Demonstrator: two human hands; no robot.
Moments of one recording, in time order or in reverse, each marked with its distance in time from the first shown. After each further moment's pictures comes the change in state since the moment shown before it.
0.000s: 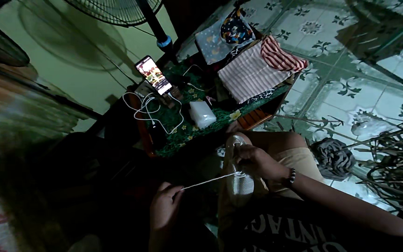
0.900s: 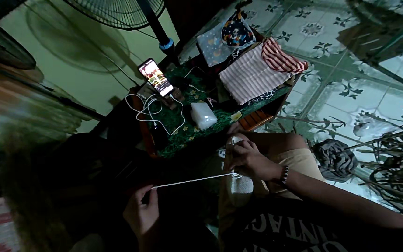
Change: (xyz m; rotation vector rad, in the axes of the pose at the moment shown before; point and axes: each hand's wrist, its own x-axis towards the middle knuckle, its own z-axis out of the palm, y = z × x) left_hand -0.004 -0.026 -0.017 0.032 0.474 -0.163; right_hand 0.013 0.002 0.008 -0.318 -0.088 -0.167
